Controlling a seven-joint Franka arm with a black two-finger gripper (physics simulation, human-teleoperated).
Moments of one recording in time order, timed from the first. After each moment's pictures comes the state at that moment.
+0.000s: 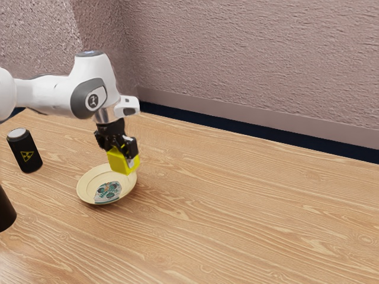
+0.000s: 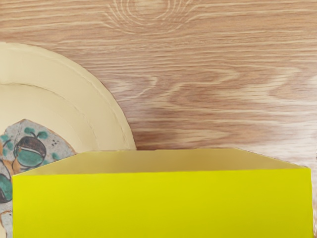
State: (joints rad) arm -0.09 0.10 0.14 -2.02 -0.05 2.11 0.14
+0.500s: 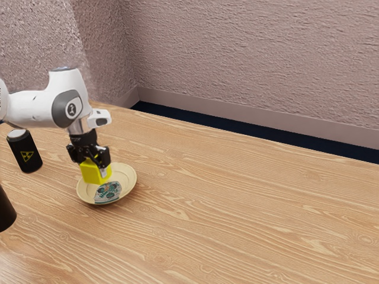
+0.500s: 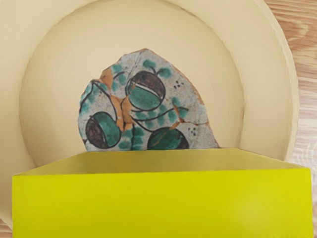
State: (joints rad) arm 0.04 0.16 0.20 -2.06 -0.08 2.12 0.19
